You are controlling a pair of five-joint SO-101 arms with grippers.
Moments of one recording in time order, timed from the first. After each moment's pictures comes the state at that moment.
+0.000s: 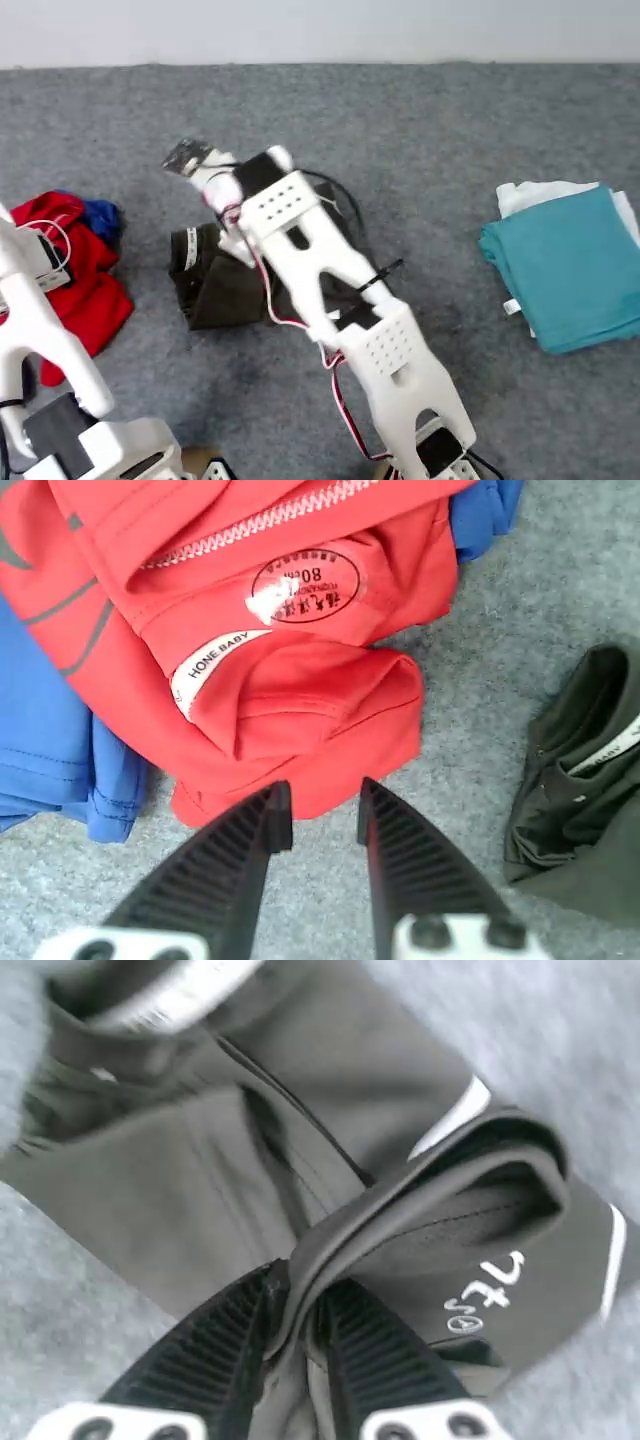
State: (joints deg) left arm -40.2 -6.6 10.5 88.8 1.2; right arm -41.8 48.4 -56.9 96.5 19.5
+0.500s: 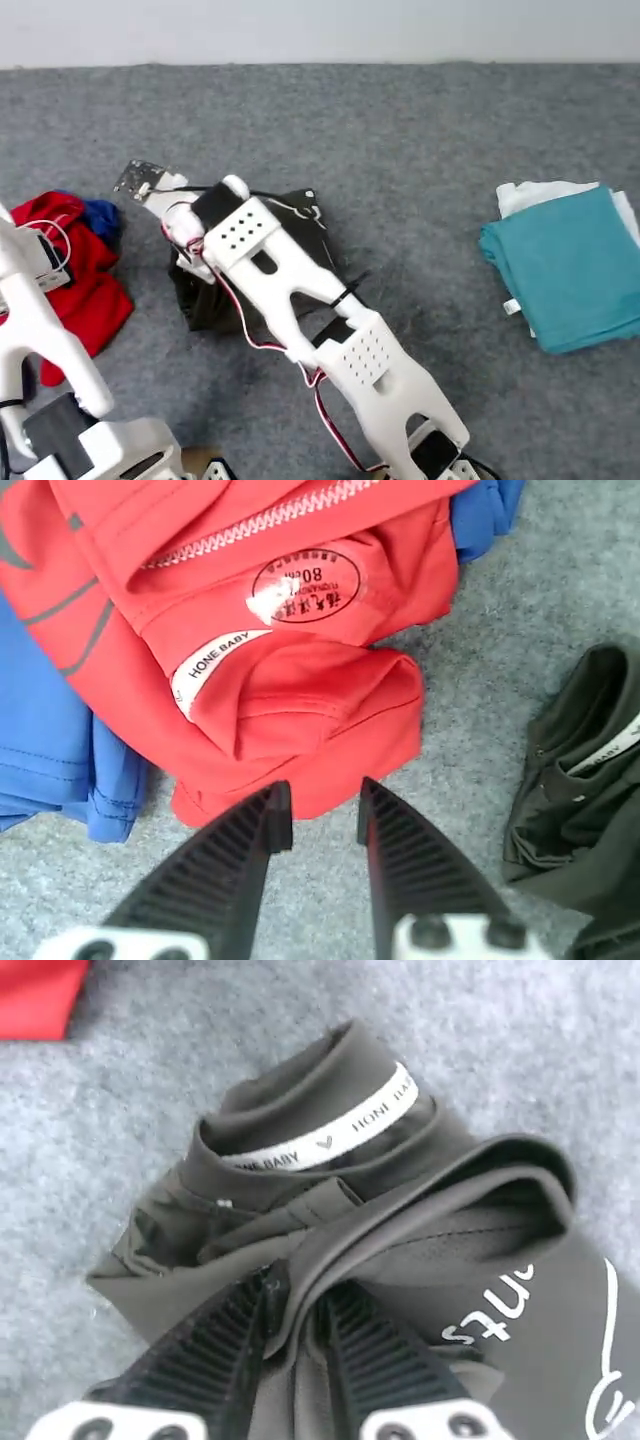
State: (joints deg) left arm -40.2 -6.6 10.5 88.8 1.2; right arm -48.9 51.6 -59.2 88.4 16.9
